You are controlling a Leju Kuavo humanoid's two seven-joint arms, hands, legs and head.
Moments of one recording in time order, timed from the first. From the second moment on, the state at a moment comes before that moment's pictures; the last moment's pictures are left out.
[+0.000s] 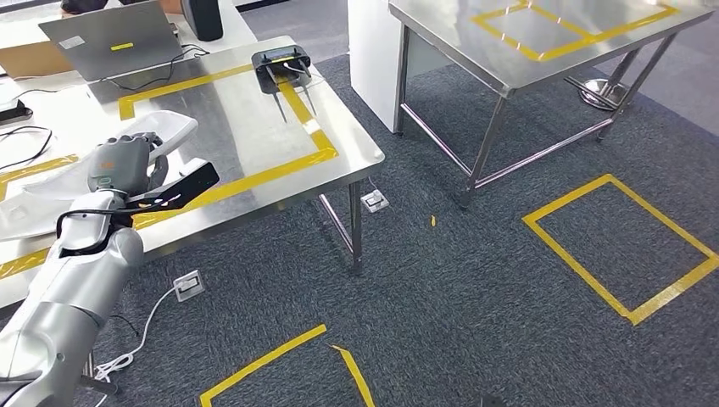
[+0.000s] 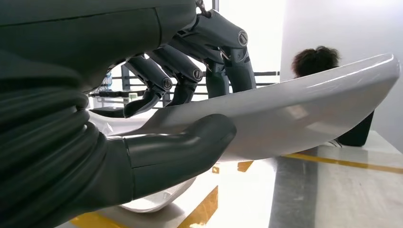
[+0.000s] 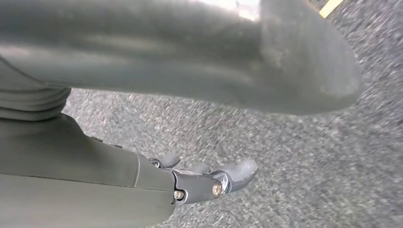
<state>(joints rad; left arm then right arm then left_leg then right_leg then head) -1.02 -0.07 -0.28 -0.39 -1.29 0.31 -0.16 -0.06 0.22 -1.08 -0.22 0.63 -0.44 -0.36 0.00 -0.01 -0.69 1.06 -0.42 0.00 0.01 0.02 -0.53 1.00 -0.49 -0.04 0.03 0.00</state>
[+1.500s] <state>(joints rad) -1.00 -0.04 -0.27 -0.36 -1.27 0.31 -0.14 -0.06 0.21 -1.08 -0.22 0.63 -0.45 -0.36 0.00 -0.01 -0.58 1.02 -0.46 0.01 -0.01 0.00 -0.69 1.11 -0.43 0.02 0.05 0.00</state>
